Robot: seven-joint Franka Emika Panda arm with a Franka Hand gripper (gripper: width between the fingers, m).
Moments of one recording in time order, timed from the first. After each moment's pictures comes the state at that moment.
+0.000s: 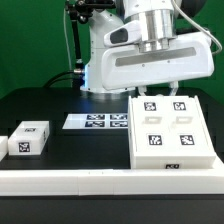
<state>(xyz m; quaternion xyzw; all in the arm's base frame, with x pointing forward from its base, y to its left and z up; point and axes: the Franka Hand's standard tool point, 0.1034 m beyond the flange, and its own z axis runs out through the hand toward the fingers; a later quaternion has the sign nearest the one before) 0.510 0.096 0.082 -0.99 0.01 -0.10 0.07</state>
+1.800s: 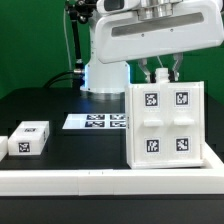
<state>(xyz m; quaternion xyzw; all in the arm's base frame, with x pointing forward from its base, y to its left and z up) 0.552 0.095 0.138 -1.00 0.04 0.00 0.08</state>
